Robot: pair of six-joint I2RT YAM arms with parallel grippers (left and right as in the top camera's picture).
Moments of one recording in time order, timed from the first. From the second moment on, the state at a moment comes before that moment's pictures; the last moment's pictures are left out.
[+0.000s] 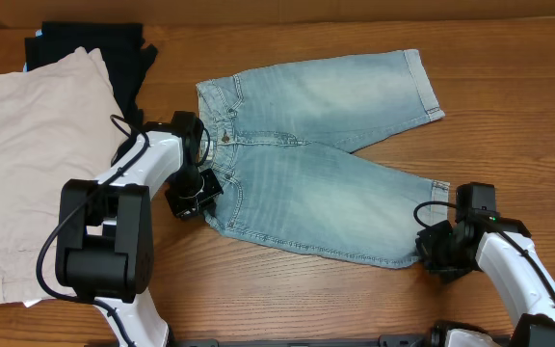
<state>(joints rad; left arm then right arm) -0.13 1.95 1.20 -1.01 0.18 -0.61 -0.17 1.32 0.56 -0.76 -0.17 0.98</state>
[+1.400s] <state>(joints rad) -0.09 1.96 1.99 -1.69 0.11 -0.38 -0.26 1.10 1.21 -1.32 -0.27 0.52</state>
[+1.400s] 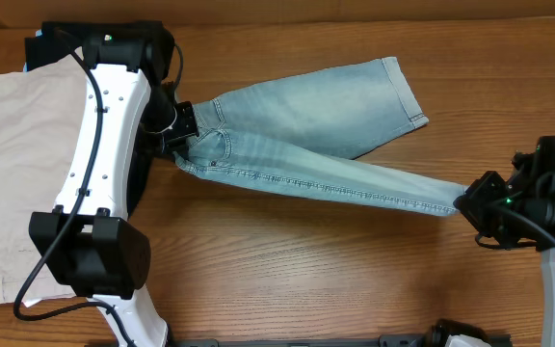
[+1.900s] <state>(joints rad) -0.11 1.96 1.88 -1.49 0.01 -0.58 -0.21 1.46 1.21 -0.85 -0.30 0.50</state>
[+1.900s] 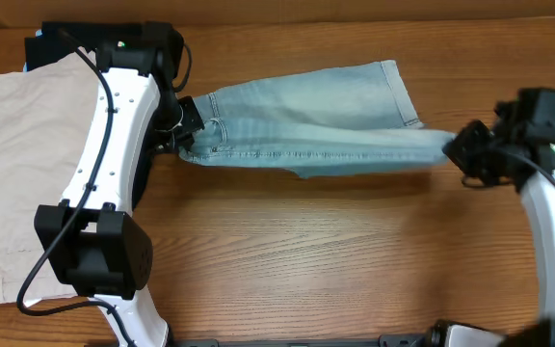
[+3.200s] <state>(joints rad) -0.04 1.96 1.75 -0.74 -0.07 -0.59 0.00 1.81 1.22 0.03 -0.15 0.49</state>
